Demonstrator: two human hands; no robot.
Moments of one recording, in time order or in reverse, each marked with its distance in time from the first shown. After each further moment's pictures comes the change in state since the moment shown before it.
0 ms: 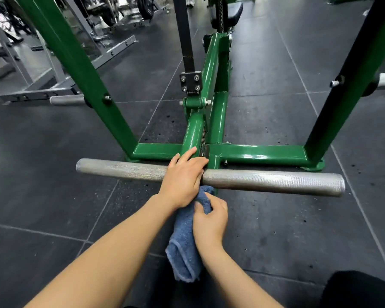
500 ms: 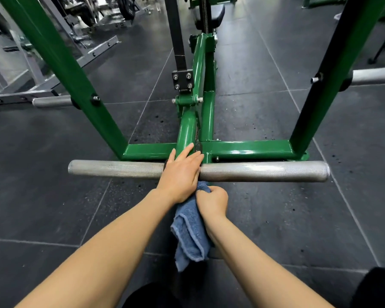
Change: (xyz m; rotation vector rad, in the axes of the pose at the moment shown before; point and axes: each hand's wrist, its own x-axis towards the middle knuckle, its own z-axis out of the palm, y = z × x) left_hand -0.001 -0.002 -0.003 0.077 -0.064 0.074; right_hand 0.027 -0.023 -0.004 -0.068 -0.105 0.288
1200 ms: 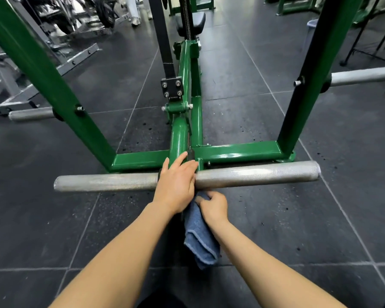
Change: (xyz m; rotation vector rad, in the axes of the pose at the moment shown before) left_hand -0.002 -0.002 0.006 -0.137 0.092 0.005; right_hand 0.026 0.023 -0.001 -0.083 0.003 -0.145
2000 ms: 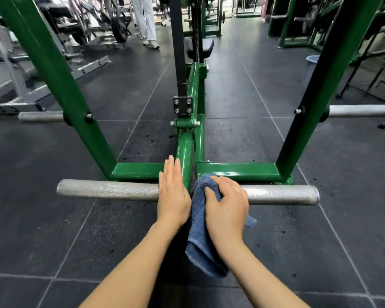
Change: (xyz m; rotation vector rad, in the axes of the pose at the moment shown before) left_hand -0.006 0.004 0.009 -0.331 0.320 -0.274; right_hand -0.048 -0.070 -0.038 -0.230 0.371 -0.524
